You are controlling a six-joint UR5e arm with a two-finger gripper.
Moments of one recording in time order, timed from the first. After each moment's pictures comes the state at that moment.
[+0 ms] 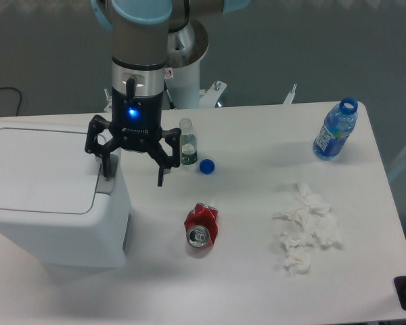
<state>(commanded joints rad) 2.28 -1.67 -1.63 -0.95 1.32 0.34</state>
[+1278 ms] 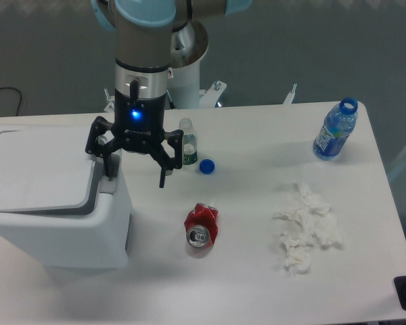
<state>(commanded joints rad) 2.30 -1.67 -1.62 -0.95 1.27 0.35</state>
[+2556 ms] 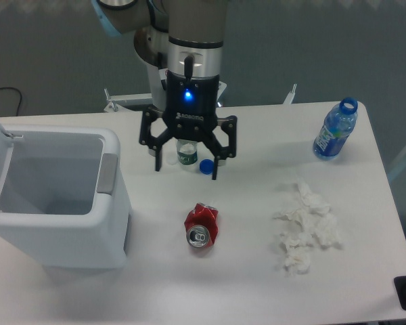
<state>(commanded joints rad) 2.44 -1.68 -1.59 -0.95 1.39 0.69</state>
